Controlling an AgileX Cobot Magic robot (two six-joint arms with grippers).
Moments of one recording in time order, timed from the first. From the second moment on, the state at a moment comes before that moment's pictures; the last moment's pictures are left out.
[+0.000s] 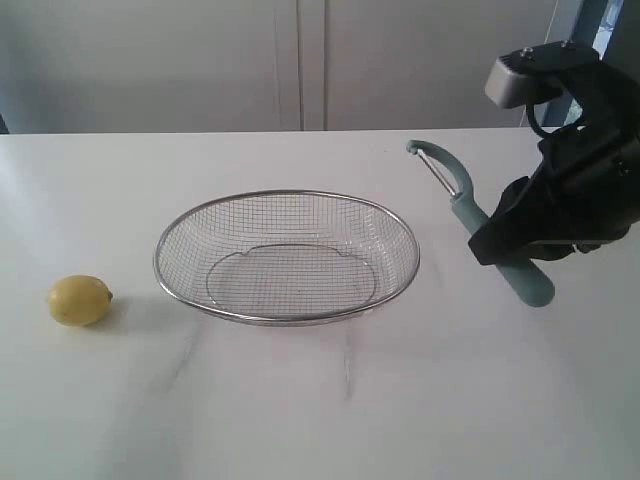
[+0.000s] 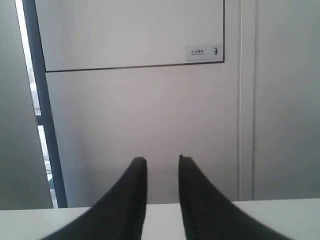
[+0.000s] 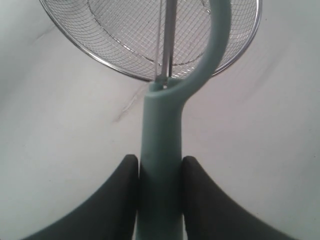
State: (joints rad) left arm -0.01 0.56 -0.42 0.06 -0.24 -0.03; right arm 0.22 1.26 -1.02 0.43 0.99 -0.57
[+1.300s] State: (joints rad) left arm -0.25 1.51 -0.88 0.06 0.54 0.06; right arm 0.22 1.26 -1.02 0.43 0.97 -0.57
